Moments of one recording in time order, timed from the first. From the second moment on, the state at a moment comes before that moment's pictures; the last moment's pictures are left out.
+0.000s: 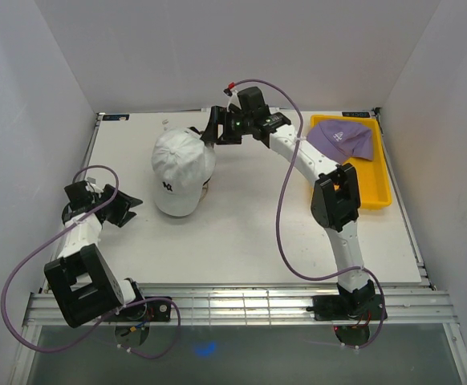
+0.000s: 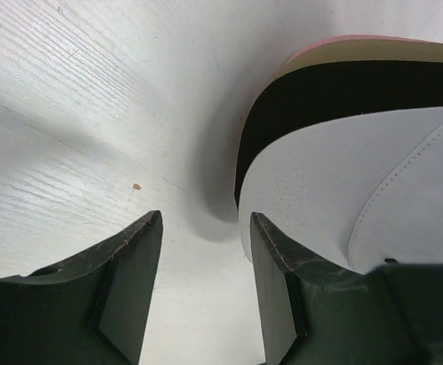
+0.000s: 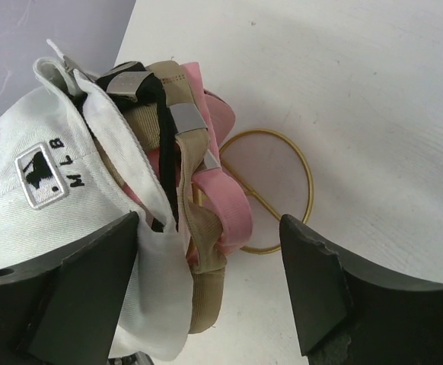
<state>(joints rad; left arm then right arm) 0.46 1.26 0.66 -0.32 0.53 -0.62 0.60 2.24 2.13 -0.44 -0.48 0.51</state>
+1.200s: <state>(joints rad) 0.46 1.18 0.70 -0.33 0.58 -0.65 0.48 1.97 1.95 -0.44 -0.53 0.57</state>
